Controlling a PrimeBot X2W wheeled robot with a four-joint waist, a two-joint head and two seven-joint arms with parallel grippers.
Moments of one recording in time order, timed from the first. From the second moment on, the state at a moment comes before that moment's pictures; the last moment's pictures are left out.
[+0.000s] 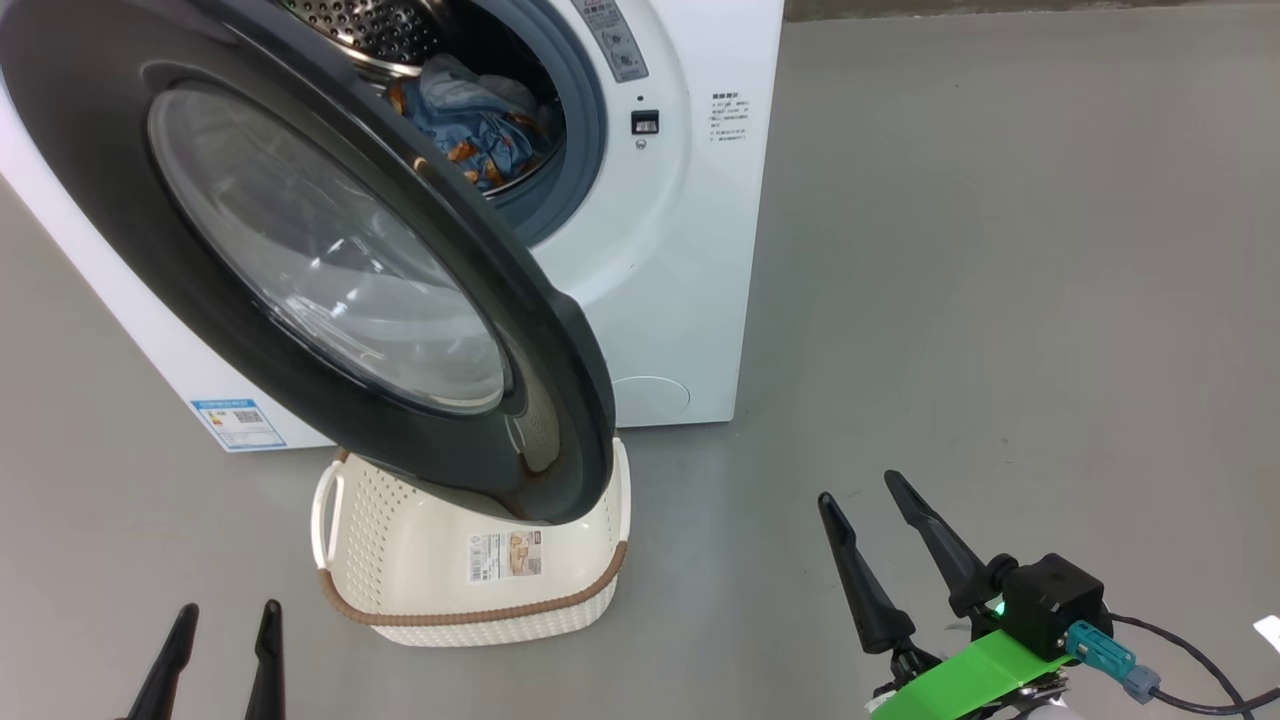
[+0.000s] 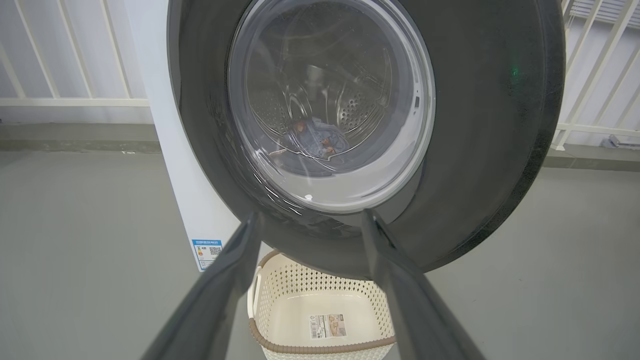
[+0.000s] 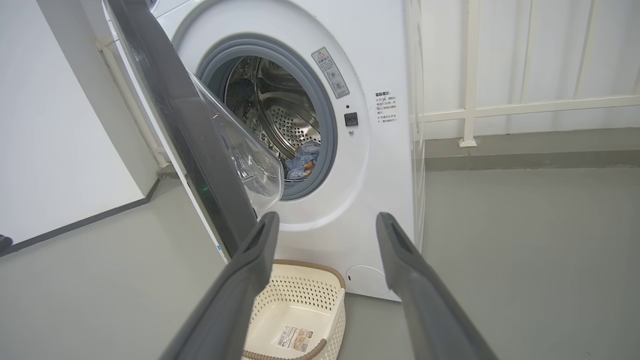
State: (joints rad) left arm 0.14 0.17 -0.01 0.06 -0.31 -0.13 -0.25; right arm -0.08 -0.06 0.20 0.14 0.27 0.13 -0.26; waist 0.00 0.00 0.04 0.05
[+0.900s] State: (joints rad) left arm 0.14 0.16 0.02 0.06 -0.29 -0.13 -0.25; right arm -0.08 -0.05 0.18 0.14 0.27 0.13 -0.26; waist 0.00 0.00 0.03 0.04
